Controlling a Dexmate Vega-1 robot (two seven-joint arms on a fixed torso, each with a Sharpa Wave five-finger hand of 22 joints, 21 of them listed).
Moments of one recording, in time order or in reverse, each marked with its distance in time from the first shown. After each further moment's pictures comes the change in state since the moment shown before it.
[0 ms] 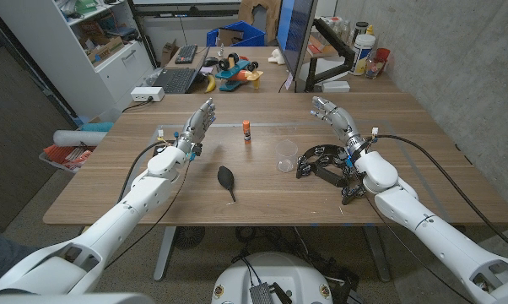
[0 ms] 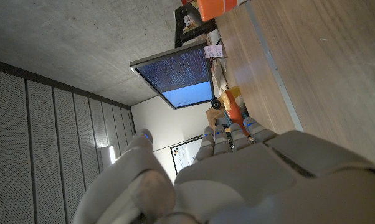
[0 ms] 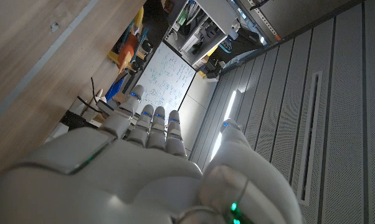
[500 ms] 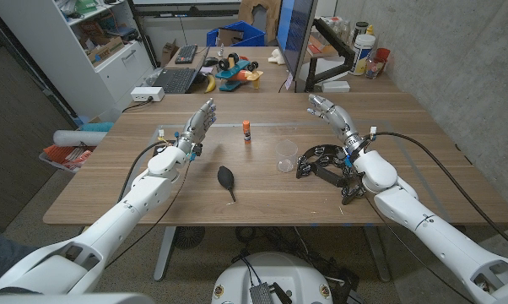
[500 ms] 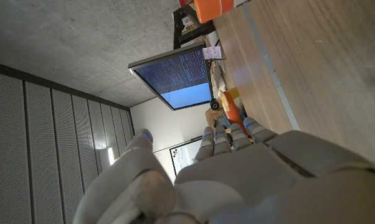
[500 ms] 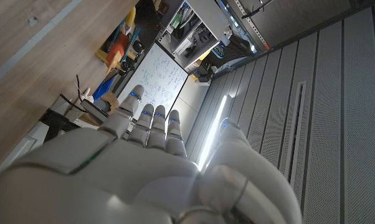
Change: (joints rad) left arm -0.007 -0.001 0.005 0.009 0.003 0.003 -0.004; left_hand 0.000 0.000 -0.004 -0.004 0.000 0.000 0.000 -0.001 0.000 -0.004 0.004 0.000 0.000 0.000 0.000 0.000 0.000 0.000 0.000 0.000 0.000; right arm -0.003 -0.005 -0.003 -0.021 -0.051 0.035 -0.008; right_hand -0.001 0.012 0.000 0.000 0.004 0.007 -0.007 0.000 0.005 0.014 -0.014 0.000 0.000 0.013 -0.013 0.000 0.000 0.000 0.000 0.000 0.000
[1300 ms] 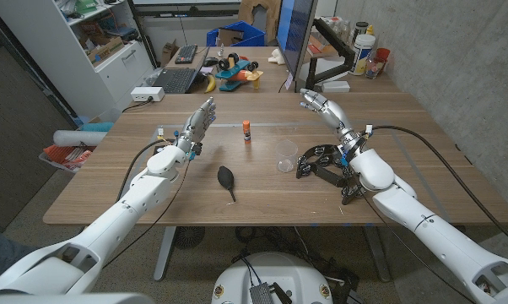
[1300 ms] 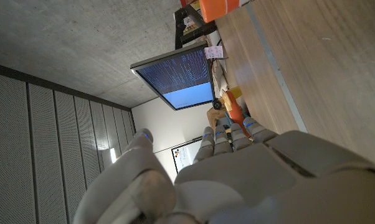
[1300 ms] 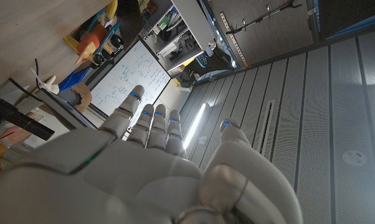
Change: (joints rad) left arm 0.014 0.015 -0.005 -0.039 0.003 0.009 0.014; left_hand 0.004 0.004 0.000 0.000 0.000 0.000 0.000 0.000 0.000 0.000 0.000 0.000 0.000 0.000 0.000 0.000 0.000 0.000 0.000 0.000 0.000; right arm -0.012 -0.007 -0.002 -0.059 -0.173 0.062 -0.064; right_hand 0.000 0.000 0.004 -0.004 0.000 0.011 -0.011 0.000 0.000 0.005 -0.005 0.000 0.000 0.000 0.000 -0.007 -0.002 -0.008 0.000 0.000 0.000
